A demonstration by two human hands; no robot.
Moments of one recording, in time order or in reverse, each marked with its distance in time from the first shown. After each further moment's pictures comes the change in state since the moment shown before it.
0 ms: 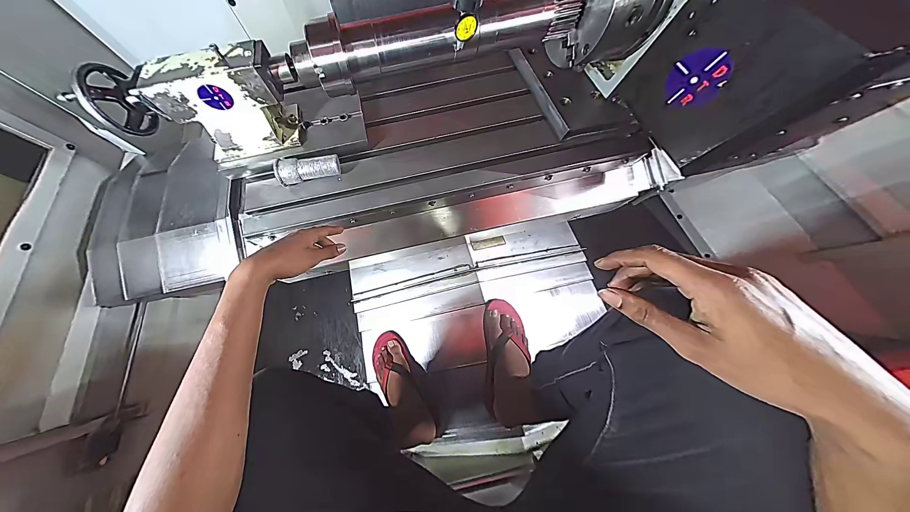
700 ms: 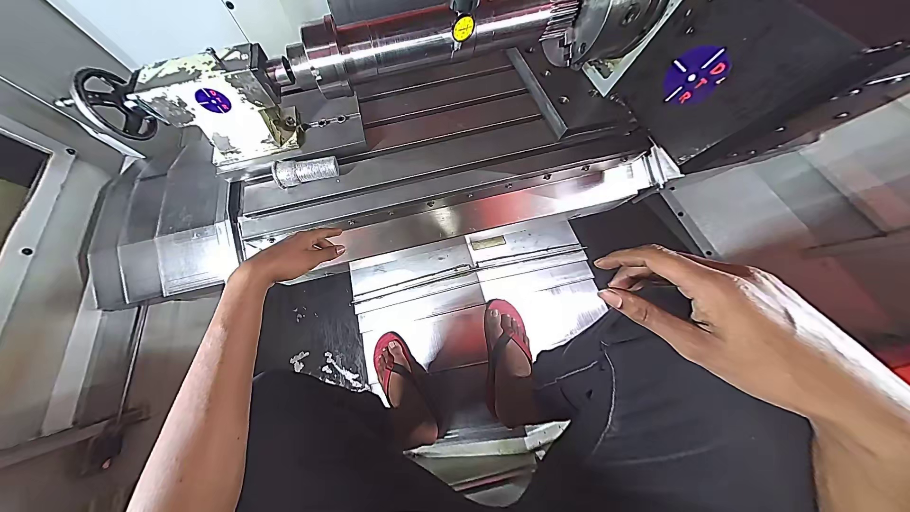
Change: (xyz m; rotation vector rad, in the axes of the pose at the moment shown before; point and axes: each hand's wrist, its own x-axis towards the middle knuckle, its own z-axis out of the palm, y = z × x) left_hand -0.001 0.001 -0.002 0.000 -0.004 -0.025; right_hand 0.000 0.000 0.000 0.000 0.001 0.010
